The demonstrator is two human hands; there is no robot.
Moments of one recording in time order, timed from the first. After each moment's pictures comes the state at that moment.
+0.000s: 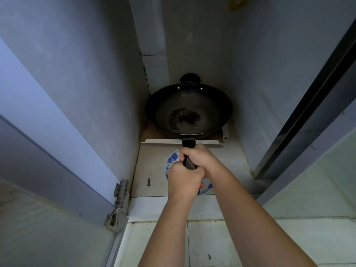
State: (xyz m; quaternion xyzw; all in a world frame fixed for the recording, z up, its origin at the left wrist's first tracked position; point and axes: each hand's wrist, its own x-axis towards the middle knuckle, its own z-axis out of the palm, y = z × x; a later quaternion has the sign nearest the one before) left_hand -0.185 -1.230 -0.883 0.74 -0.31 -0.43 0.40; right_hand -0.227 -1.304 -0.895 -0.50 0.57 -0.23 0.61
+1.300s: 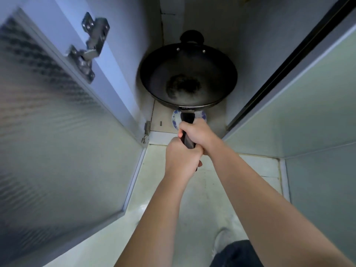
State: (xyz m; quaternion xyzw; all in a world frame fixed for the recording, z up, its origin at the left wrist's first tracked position) left_hand -0.209 -1.076 -0.633 0.77 -0.26 -0.48 0.34; right_hand -0.250 -1.151 -0.642 -0.52 0.59 -0.13 0.60
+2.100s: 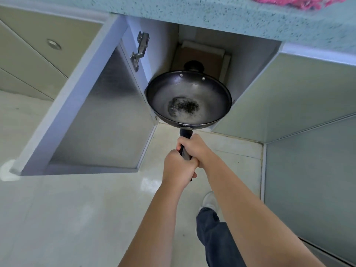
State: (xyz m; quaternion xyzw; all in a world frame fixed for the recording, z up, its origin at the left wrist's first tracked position) left_hand -0.240 -0.933 -0.500 0.78 -0.18 -0.52 0.30; right_hand -0.279 -1.006 -0.520 -0.45 0.59 -0.04 0.67
